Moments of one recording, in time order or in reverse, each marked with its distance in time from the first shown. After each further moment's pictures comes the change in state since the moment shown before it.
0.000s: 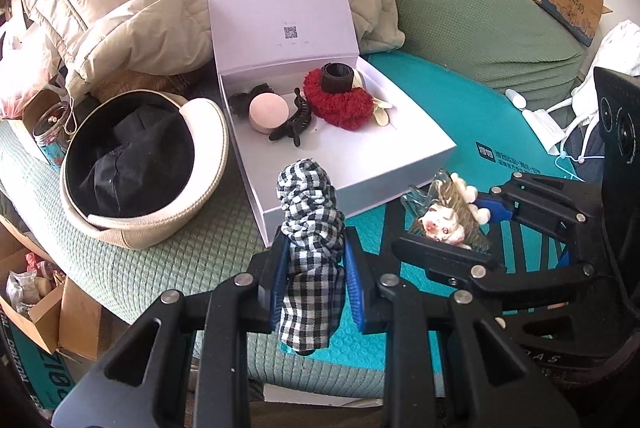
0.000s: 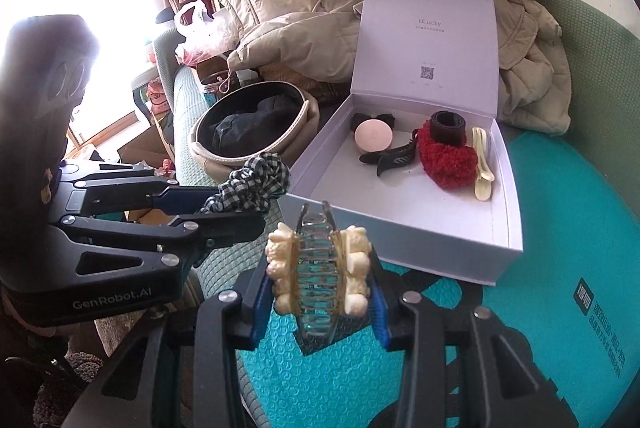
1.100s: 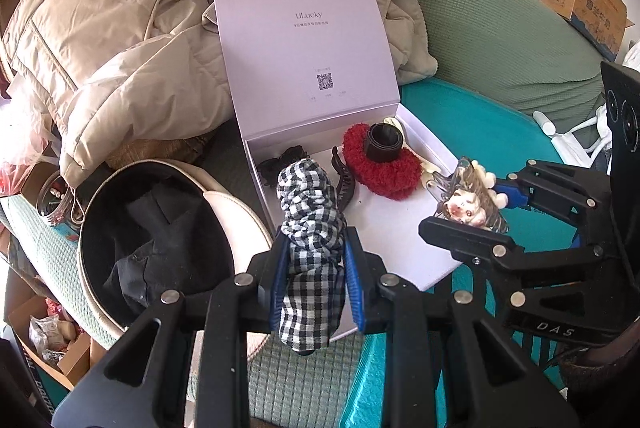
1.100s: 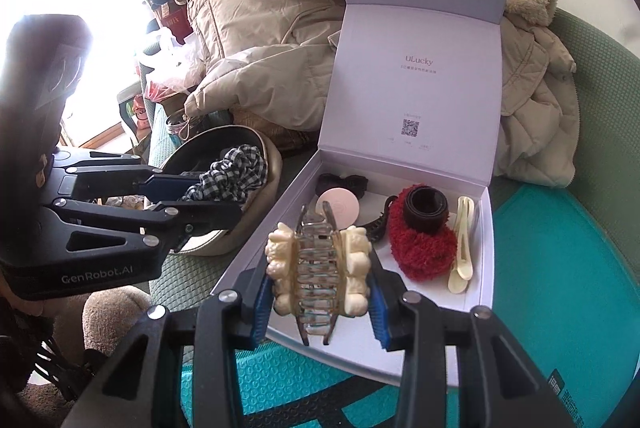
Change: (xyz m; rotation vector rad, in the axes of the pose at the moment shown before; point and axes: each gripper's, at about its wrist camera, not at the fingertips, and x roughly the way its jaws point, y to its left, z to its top) left arm 0.038 0.037 0.099 0.028 -0.007 0.055; right arm 0.039 -0.050 0.081 -0.025 -0.030 -0.023
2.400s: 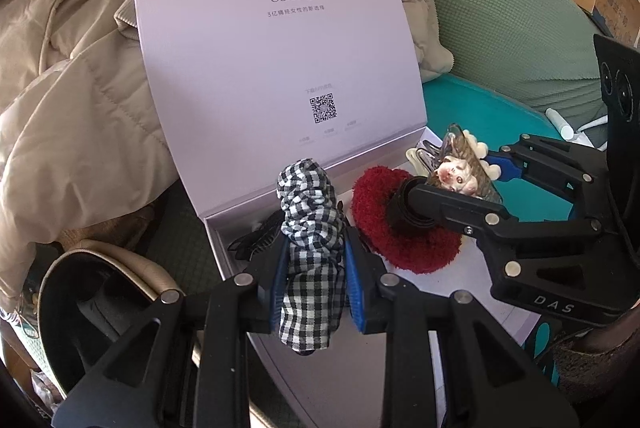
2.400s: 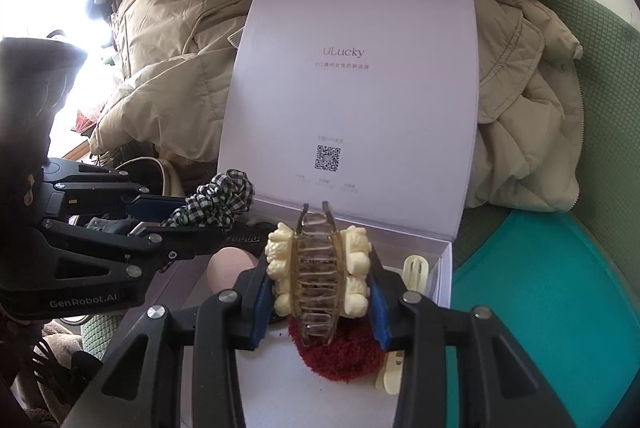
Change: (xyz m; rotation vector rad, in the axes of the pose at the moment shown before) left arm 0.125 0.006 0.079 0.047 0.081 -0.076; right arm 0.079 -0.090 0.047 0.051 0.007 -0.051
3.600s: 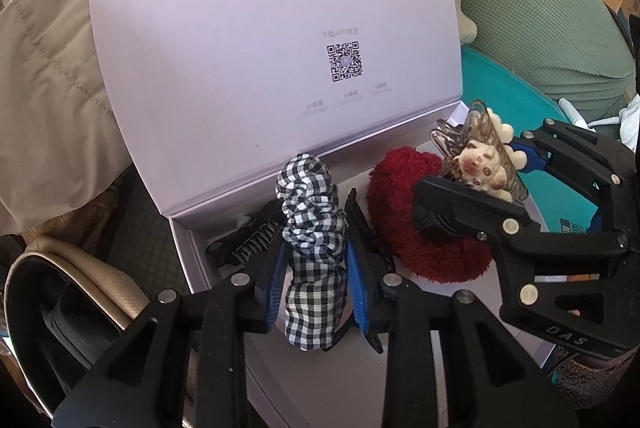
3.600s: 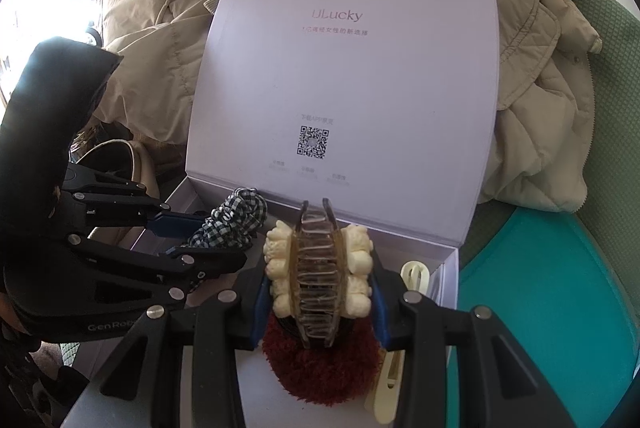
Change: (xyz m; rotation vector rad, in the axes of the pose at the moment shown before) left arm 0.066 0.016 0.010 -0.042 0.138 -0.022; right arm 0.038 -0.001 0.007 -0.024 0.088 -0.045
